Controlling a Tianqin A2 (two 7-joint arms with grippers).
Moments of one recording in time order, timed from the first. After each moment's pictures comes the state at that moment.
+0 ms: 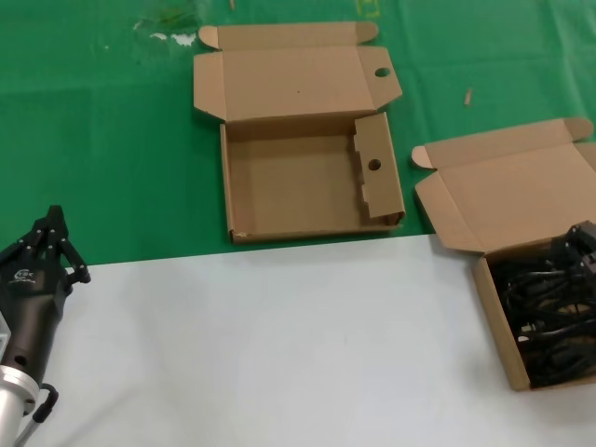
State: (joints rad) left arm 0.00 -0.30 1.60 -1.60 -1.80 0.00 0.00; right arm 0.23 1.27 -1.87 1.75 1.40 -0.81 -0.13
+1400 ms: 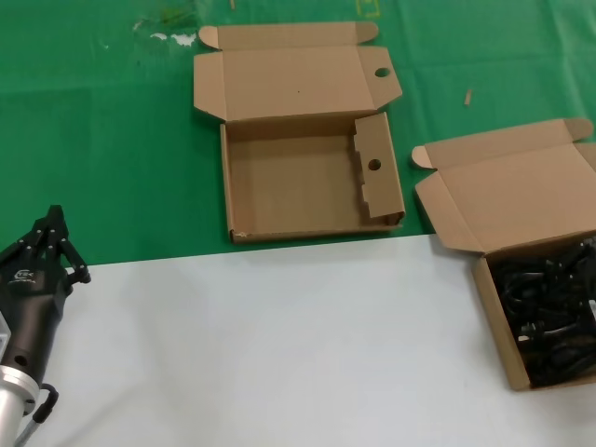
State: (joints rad) left arm 0.00 -0.30 1.60 -1.60 -1.80 0.00 0.00; right arm 0.46 1.05 -1.95 1.54 1.19 -0.99 -0.20
